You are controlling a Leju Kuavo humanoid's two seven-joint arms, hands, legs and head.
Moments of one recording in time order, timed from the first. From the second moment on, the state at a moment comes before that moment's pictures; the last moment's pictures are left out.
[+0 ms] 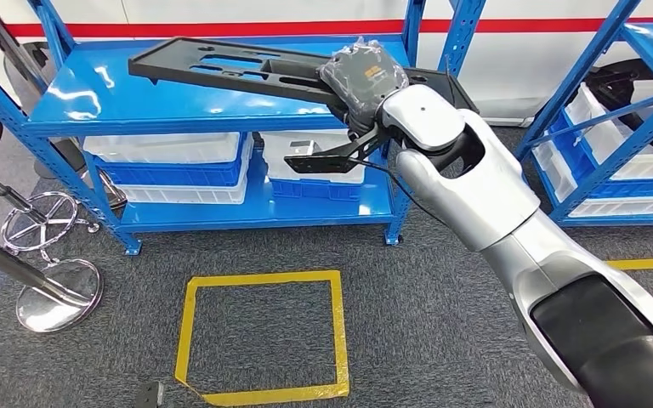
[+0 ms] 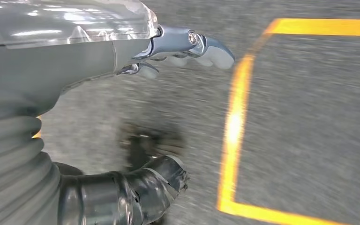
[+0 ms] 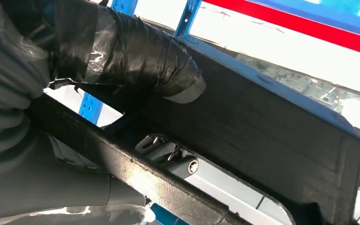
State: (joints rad) left arm -0.18 -0.16 0.88 -0.27 -0.83 0.06 -0.46; right arm -1.17 -0.06 0.96 -1.12 1.17 0.23 -0.05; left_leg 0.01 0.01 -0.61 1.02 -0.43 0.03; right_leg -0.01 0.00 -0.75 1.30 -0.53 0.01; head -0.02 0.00
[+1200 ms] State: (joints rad) left arm -0.07 -0.07 0.93 -0.23 -0.85 0.08 -0.24; right arm -1.18 -0.17 0.96 -1.14 1.13 0.23 -0.07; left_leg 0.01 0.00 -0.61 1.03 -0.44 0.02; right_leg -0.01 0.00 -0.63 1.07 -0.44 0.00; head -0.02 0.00
